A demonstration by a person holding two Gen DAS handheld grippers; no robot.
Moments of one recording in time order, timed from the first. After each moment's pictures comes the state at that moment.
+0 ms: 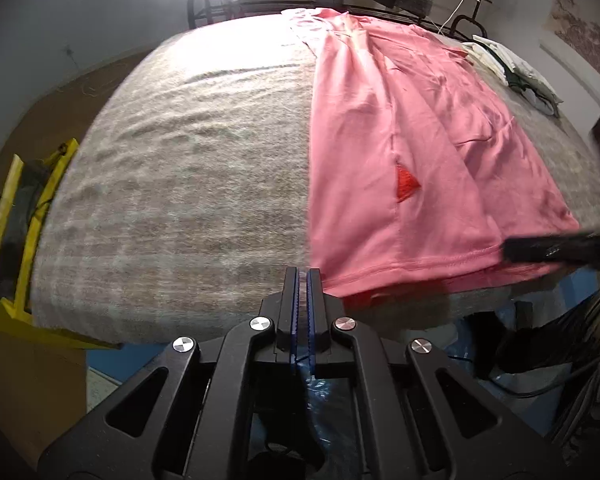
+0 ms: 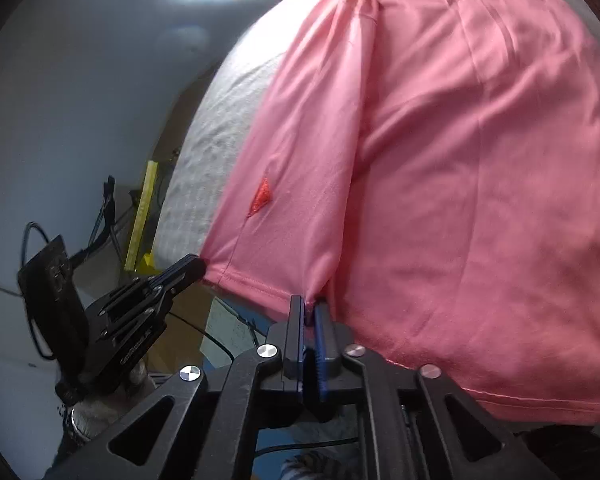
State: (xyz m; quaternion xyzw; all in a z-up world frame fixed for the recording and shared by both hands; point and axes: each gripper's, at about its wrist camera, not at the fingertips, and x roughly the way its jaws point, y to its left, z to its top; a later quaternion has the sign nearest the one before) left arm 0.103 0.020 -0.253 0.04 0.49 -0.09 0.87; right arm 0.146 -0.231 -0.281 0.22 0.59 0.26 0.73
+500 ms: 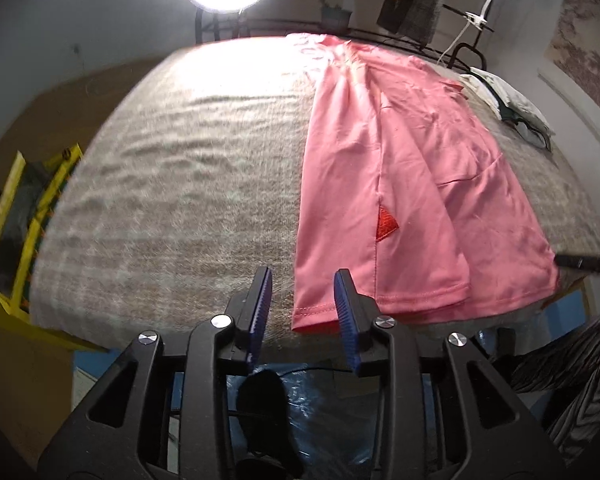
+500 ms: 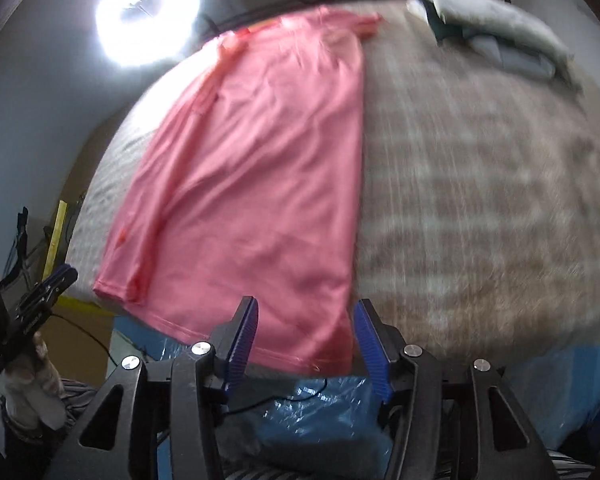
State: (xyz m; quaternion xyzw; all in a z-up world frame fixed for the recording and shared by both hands) left arm 0.109 0.020 -0.233 -0.01 0.47 -0.09 0.88; right arm 0.112 -0.366 -0.249 0.14 0.58 0.08 0.80
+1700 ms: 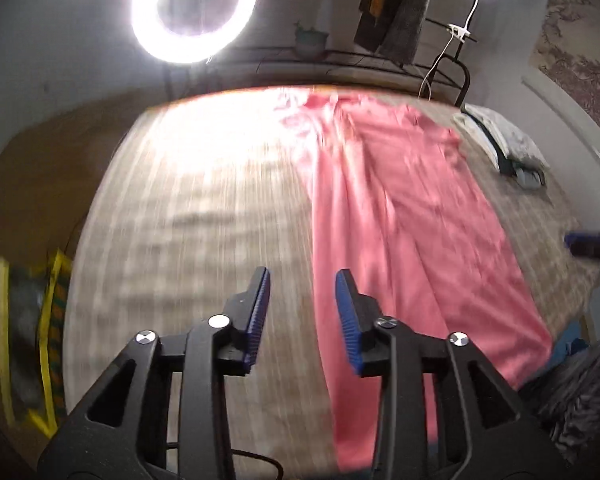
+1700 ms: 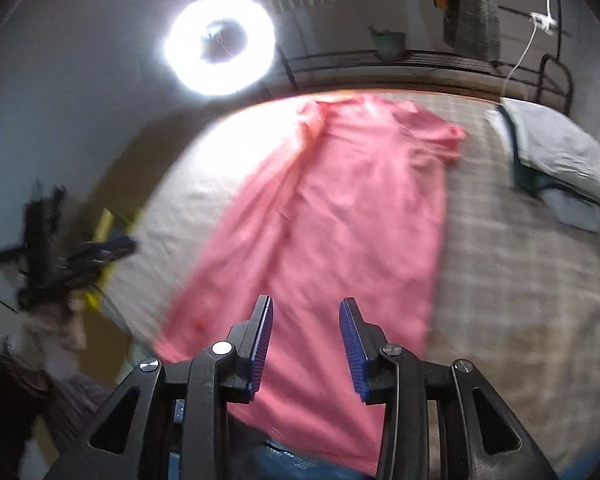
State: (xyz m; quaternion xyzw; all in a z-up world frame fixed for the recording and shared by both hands) left arm 0.259 0.017 -0.157 0.02 0.45 -0.15 0.88; right arm 0.203 -0.330 -0.149 0.11 0.49 0.18 0.84
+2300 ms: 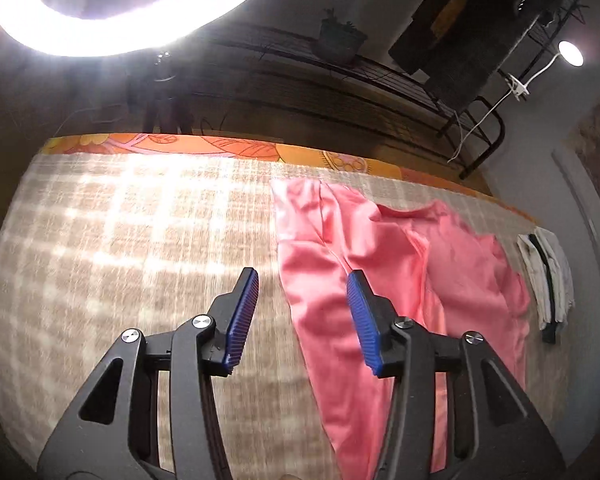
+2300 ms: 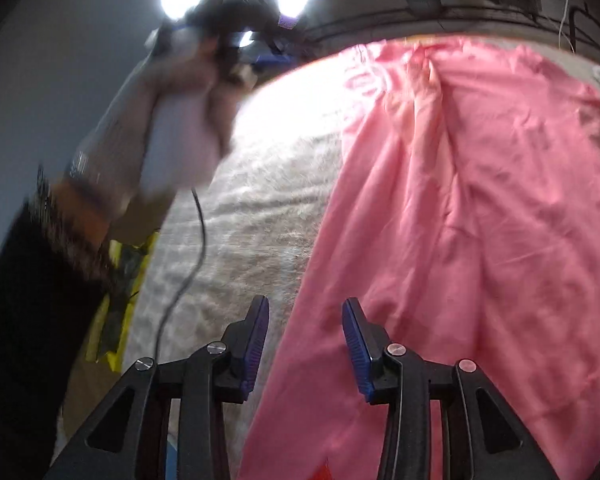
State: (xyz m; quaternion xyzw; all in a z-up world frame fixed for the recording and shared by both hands) left arm 0.600 -0.002 -0.231 -0.09 0.49 -0.16 0.85; right arm 0.303 -0.149 -0.255 0.17 0.52 0.18 0.81
